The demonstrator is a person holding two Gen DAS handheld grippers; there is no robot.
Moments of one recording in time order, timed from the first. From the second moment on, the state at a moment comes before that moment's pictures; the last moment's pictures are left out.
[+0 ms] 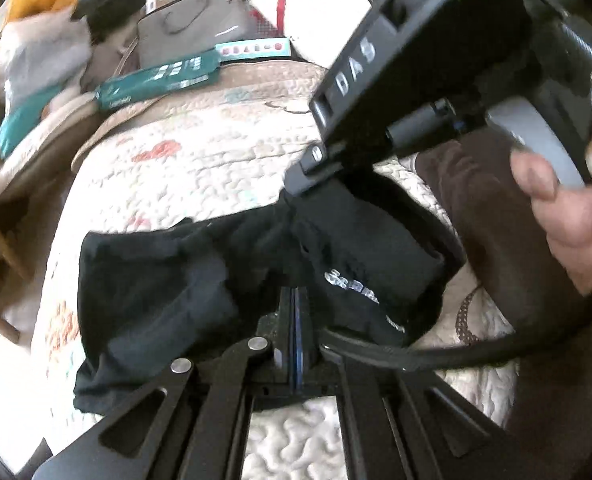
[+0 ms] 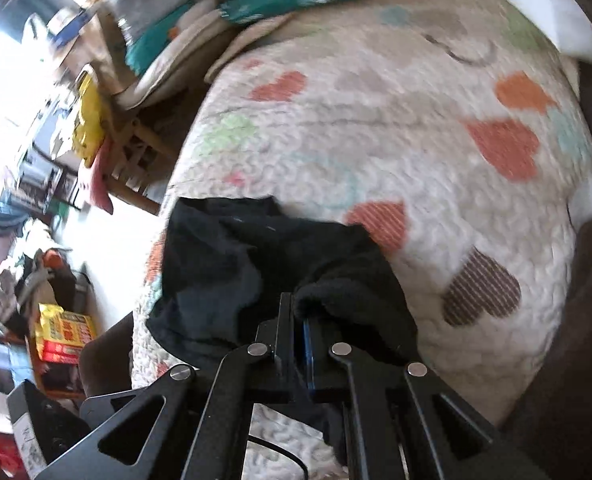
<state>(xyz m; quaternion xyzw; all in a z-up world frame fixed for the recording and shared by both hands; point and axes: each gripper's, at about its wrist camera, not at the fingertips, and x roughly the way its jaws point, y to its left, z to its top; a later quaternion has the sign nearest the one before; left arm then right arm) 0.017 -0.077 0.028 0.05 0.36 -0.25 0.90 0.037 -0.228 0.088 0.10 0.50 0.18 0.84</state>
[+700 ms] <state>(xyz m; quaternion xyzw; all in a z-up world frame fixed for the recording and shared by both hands) 0.102 -0.095 0.045 0.02 0.42 -0.29 0.86 -0.073 -0.319 0.000 0.32 0.41 -0.02 0.86</state>
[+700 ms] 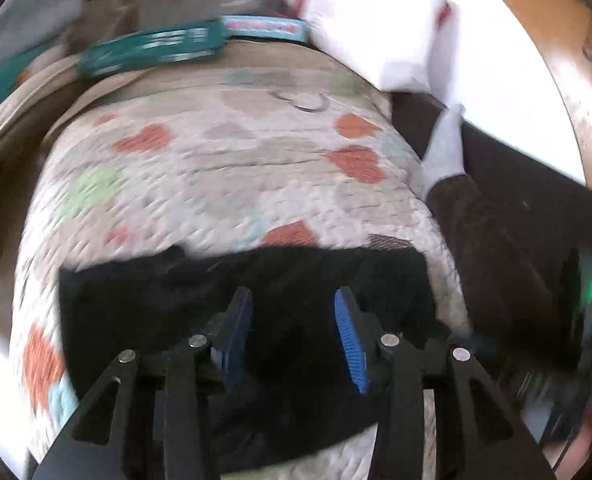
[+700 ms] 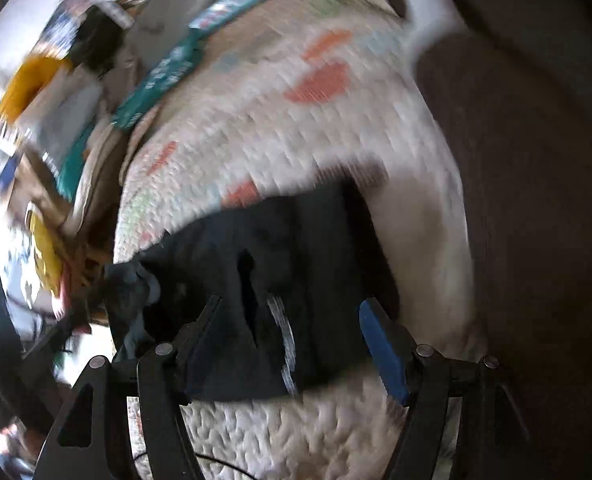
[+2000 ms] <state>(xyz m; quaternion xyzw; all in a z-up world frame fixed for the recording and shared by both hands) 0.143 -0.147 0.065 0.12 0.42 -0.42 0.80 -0.074 -0.254 0.042 0.23 0.35 0.03 0.91</state>
